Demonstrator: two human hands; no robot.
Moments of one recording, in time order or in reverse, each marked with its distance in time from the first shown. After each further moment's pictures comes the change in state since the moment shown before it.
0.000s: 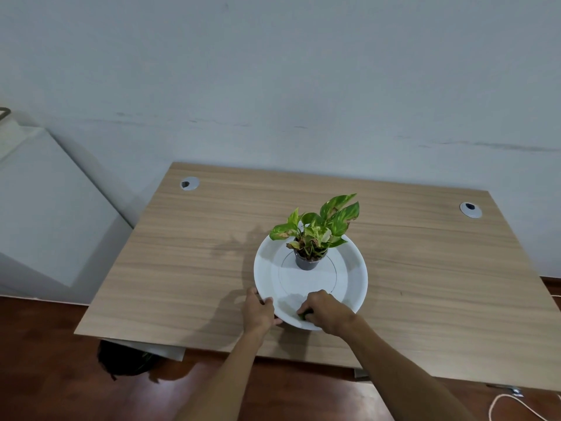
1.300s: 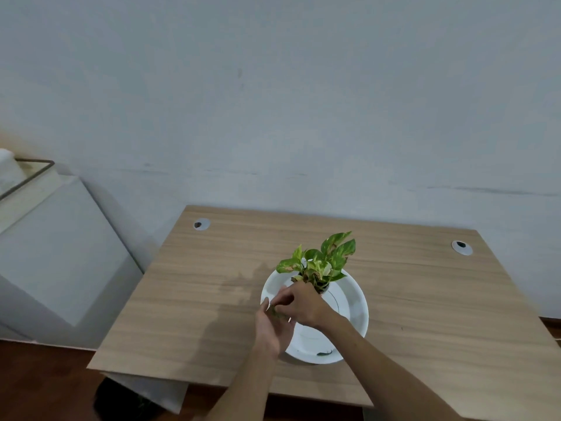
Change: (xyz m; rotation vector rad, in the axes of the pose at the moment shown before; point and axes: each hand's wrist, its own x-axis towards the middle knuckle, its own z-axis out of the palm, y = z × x) left_hand -0.018 0.051 0.001 -1.062 -0.488 -0.221; right_hand -0.008 -0.109 -0.081 0.445 0.276 -0.121
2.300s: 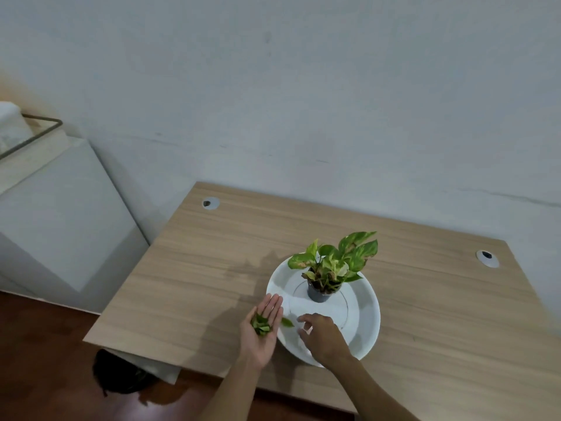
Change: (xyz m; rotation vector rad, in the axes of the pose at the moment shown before) left_hand 0.015 0.012 -0.060 -0.223 0.094 0.098; right_hand -0.009 0.099 0.050 -0.355 0.066 0.255
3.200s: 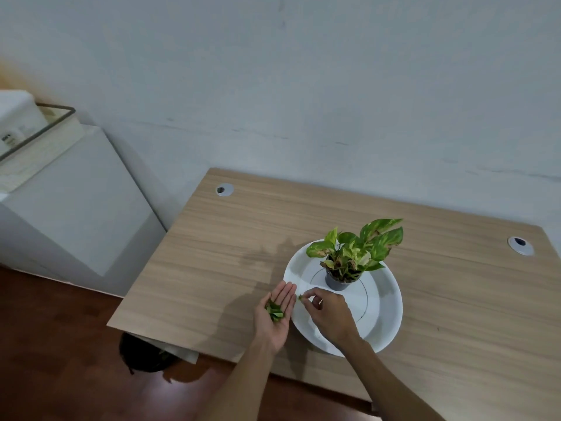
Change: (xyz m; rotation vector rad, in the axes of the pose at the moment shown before) left_hand 0.008 0.010 0.001 0.104 0.045 0.054; right_hand 0.017 -0.027 0.001 0.230 0.153 -0.077
